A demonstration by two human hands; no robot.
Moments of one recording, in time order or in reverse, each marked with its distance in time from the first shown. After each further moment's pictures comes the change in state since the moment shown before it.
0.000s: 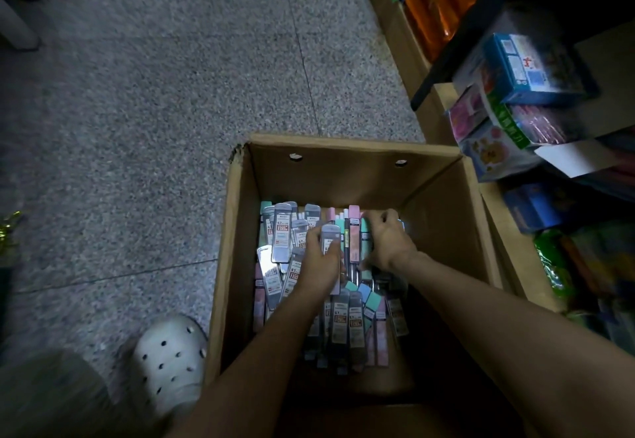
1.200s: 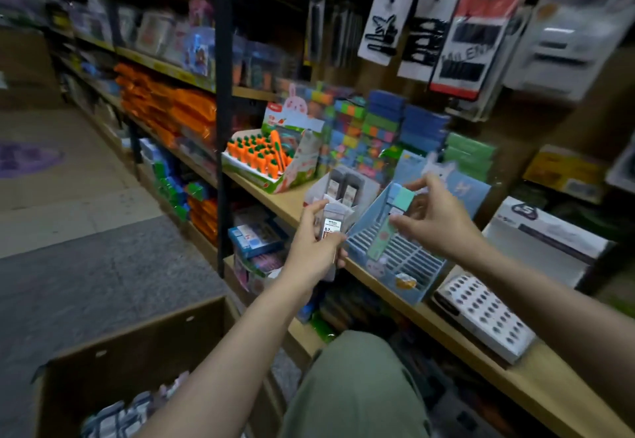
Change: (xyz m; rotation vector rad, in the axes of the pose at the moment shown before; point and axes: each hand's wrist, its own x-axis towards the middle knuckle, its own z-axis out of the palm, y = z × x) left_hand -0.279 0.214 0.256 0.131 -0.703 0.615; right_hand -0.432 0.158 -0.292 0.433 1.098 0.029
